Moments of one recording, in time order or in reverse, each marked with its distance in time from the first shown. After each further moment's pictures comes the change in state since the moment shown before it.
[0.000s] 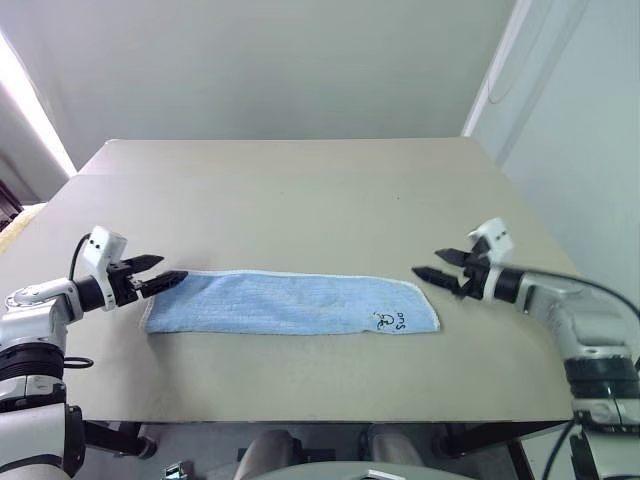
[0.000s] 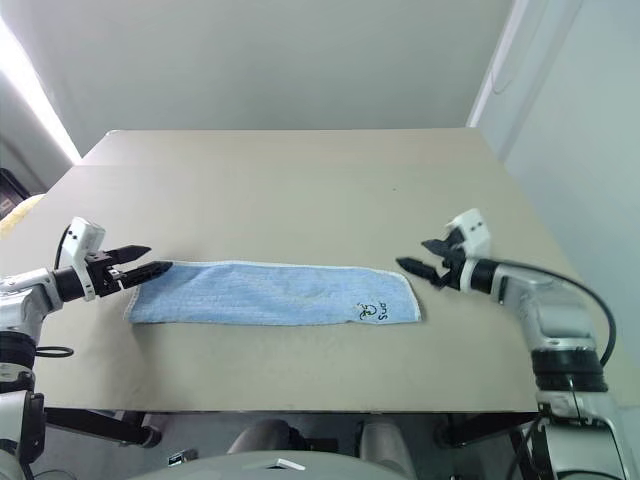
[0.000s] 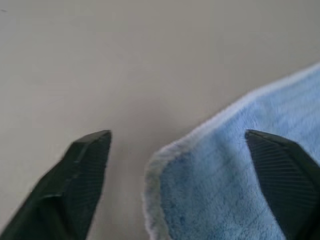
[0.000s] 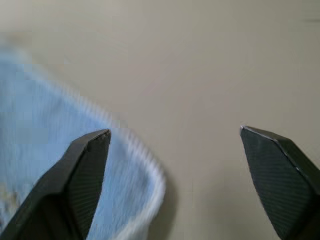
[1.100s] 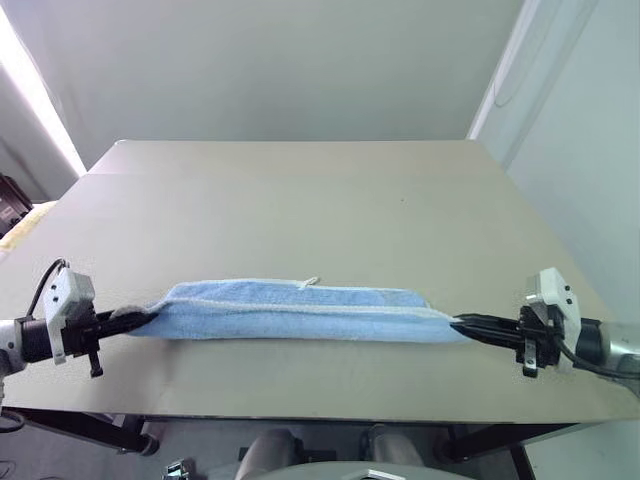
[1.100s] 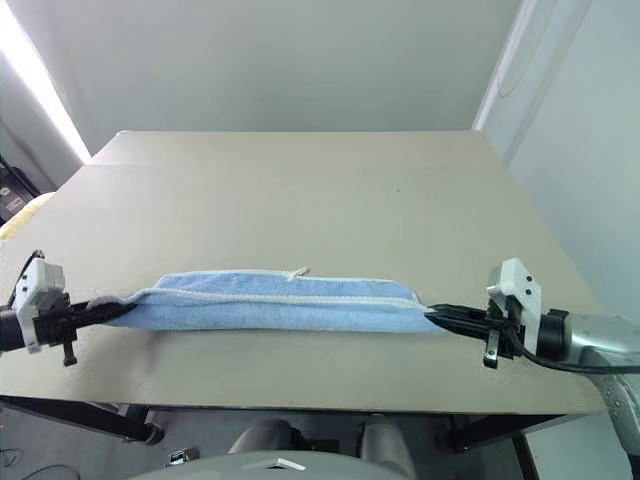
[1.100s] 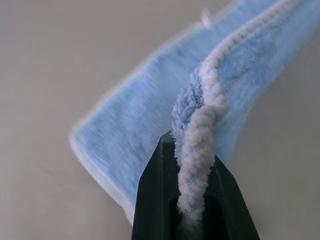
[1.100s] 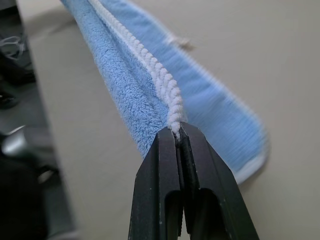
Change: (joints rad) left arm 0.442 0.120 0.121 -0.460 -0.124 -0.110 -0.153; right arm 0.529 -0.217 -0.101 -0.505 0.044 -0.313 0.294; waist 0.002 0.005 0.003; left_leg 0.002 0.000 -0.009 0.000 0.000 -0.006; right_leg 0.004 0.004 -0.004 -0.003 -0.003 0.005
